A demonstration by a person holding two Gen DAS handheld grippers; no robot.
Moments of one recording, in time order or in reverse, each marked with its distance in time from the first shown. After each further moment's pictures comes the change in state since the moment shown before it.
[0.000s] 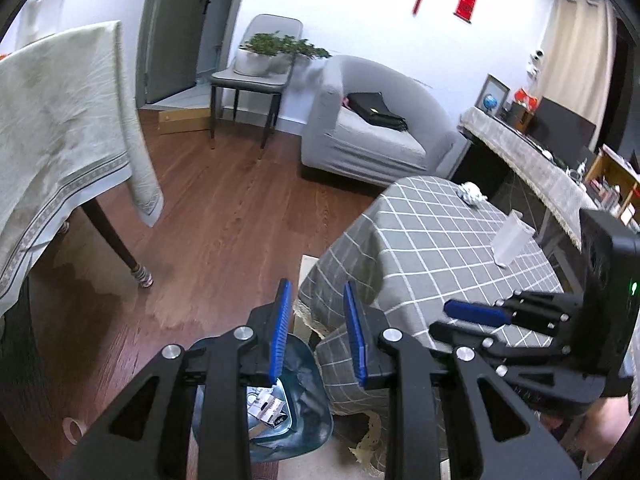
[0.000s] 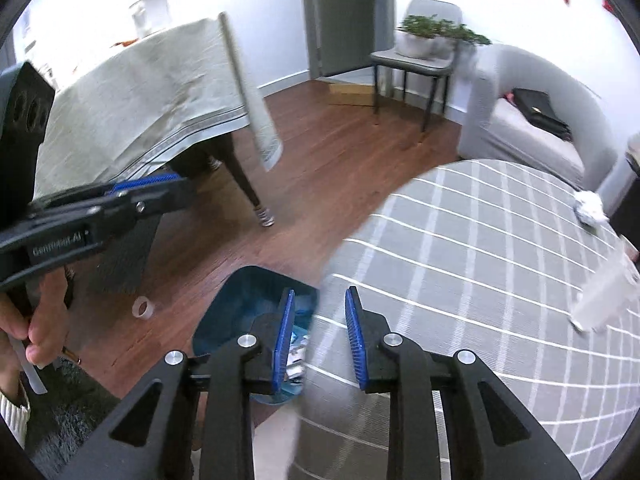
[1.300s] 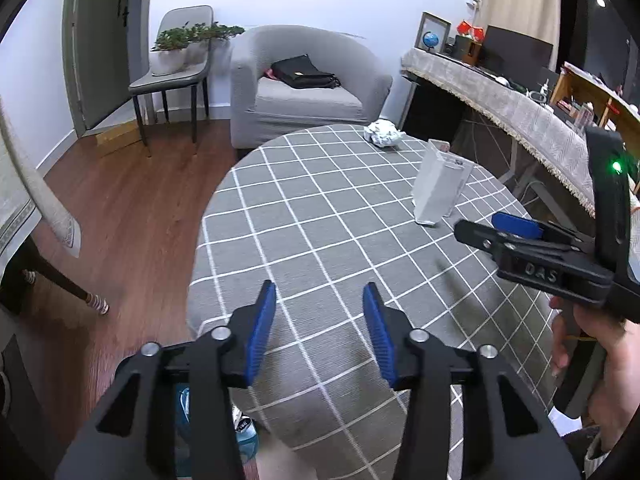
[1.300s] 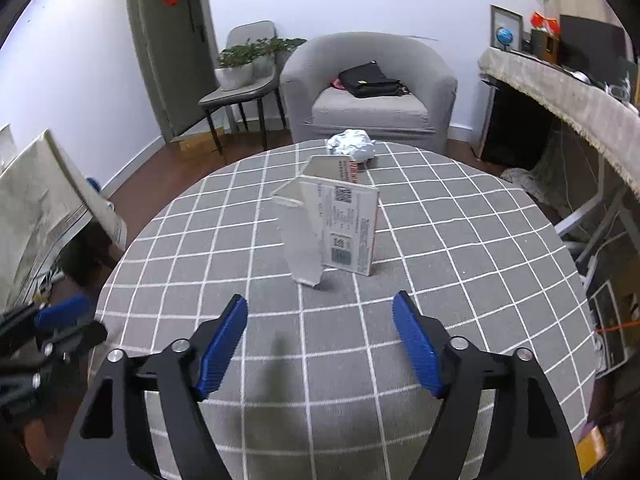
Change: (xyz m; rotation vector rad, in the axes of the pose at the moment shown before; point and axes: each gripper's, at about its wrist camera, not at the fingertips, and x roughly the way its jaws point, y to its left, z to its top) left arm 0.078 -0.151 -0.015 0.224 0.106 -0.069; right arm -0.057 -0.176 -0.065 0.421 -0.133 -0.336
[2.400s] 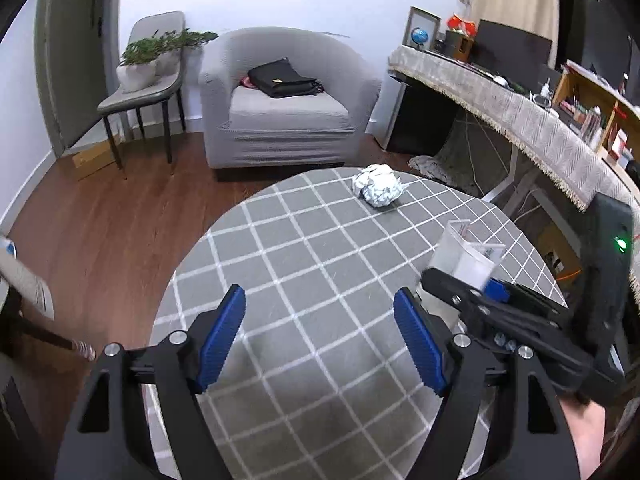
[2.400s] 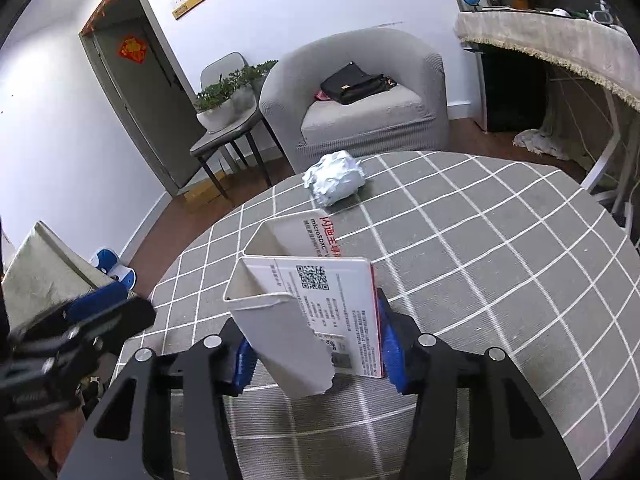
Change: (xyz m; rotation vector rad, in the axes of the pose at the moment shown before) left arm 0.087 -0.022 0.108 0.058 0.005 -0.033; right arm 0.058 -0.036 0.037 0.238 -0.064 0.121
